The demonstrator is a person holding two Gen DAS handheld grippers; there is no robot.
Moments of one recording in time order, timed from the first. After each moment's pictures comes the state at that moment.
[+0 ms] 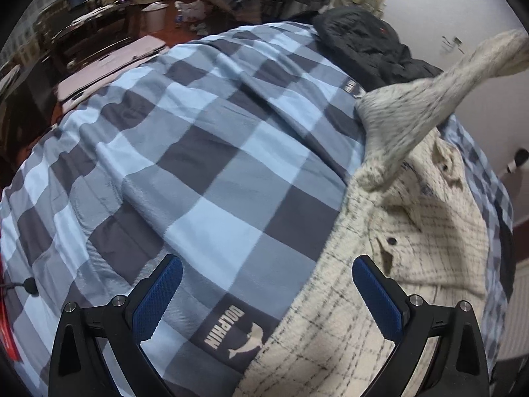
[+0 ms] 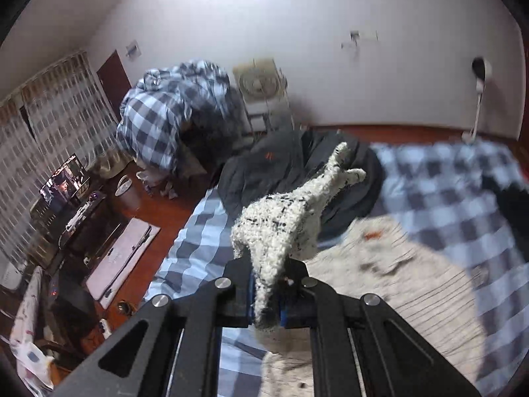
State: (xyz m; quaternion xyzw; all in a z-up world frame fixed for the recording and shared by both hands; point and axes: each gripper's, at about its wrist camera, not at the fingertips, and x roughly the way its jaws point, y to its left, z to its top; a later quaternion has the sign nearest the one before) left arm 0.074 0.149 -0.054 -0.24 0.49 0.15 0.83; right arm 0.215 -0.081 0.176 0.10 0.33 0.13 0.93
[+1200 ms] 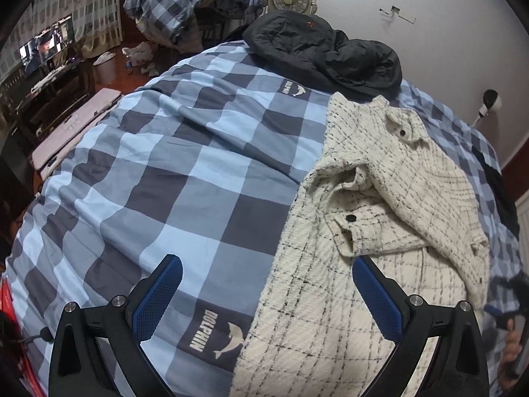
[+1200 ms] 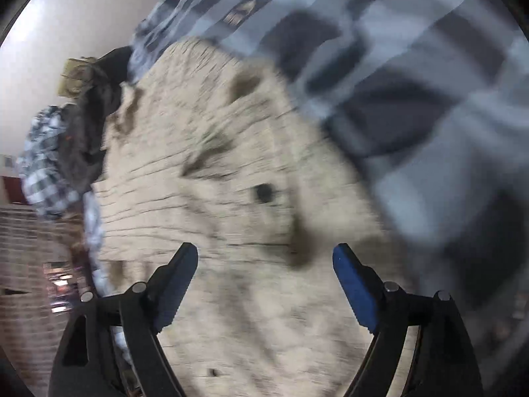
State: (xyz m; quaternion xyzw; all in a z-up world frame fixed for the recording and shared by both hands) left arm 0.076 0.097 -0.029 -0.12 0.47 0.08 0.87; right arm 0.100 -0.396 -0.188 0.43 0.55 -0.01 0.71
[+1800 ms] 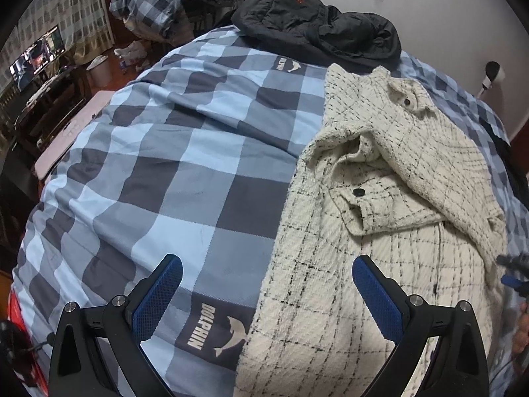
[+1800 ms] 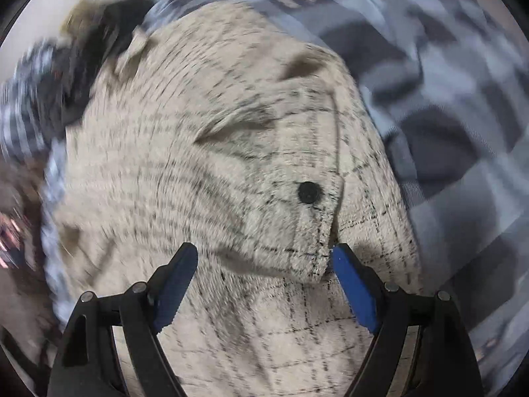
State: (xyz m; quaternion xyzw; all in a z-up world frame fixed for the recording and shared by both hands) left arm 0.084 0.082 -0.052 -0.09 0.51 0.08 0.85; right arm 0.136 -0.324 -0.172 0.23 0.60 -0.04 0.77
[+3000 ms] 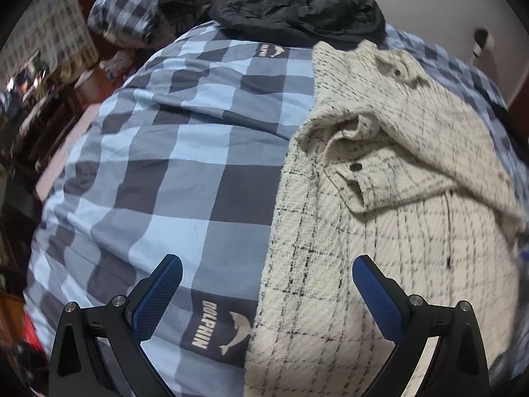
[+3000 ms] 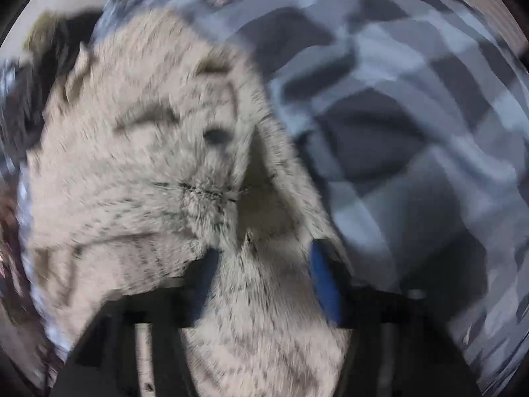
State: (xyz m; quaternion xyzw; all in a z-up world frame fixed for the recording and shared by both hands) left arm 0.085 0.063 -0.063 -0.01 0.53 0.06 0.85; right arm 0.162 -0.385 -0.207 0.28 0.61 -0.11 0.74
